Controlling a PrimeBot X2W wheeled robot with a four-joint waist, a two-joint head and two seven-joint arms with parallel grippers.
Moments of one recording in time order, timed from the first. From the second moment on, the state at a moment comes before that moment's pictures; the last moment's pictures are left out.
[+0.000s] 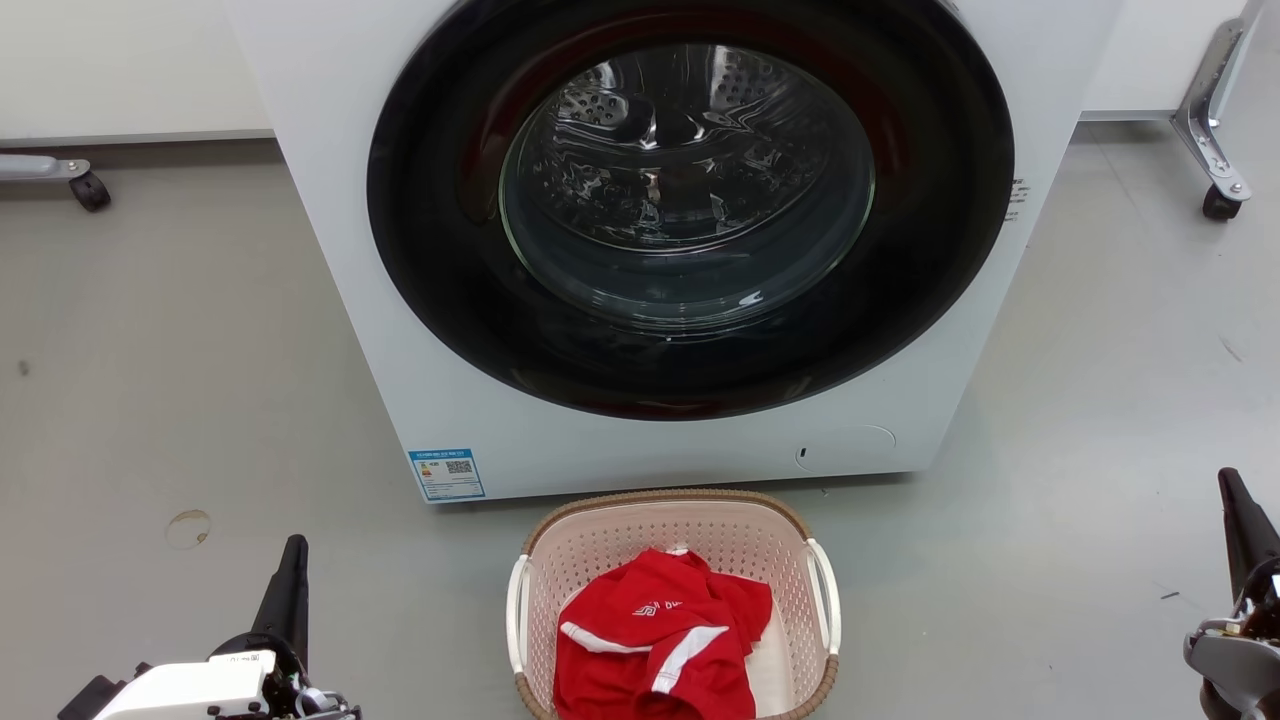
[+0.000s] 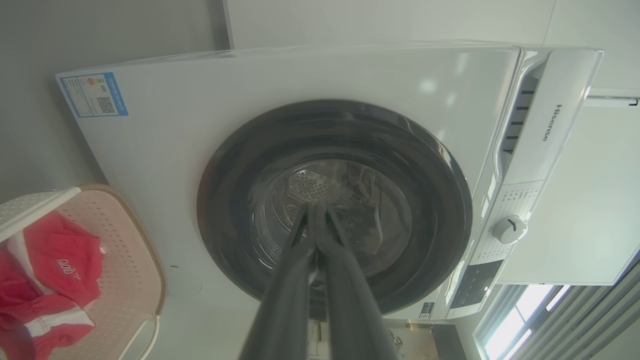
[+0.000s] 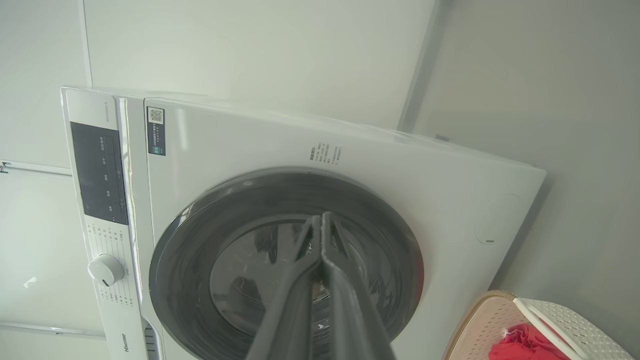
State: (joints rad) left arm -0.05 0.04 0.08 0.27 -1.62 -0.12 0.11; right arm -0.06 -0.03 -0.13 0.27 1.62 0.12 0.11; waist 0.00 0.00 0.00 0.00
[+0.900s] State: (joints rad) left arm -0.04 0.04 0.08 0.29 -1.62 -0.12 0.11; right arm -0.05 -0.02 -0.13 0.29 1.62 0.12 0.10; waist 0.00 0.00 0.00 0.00
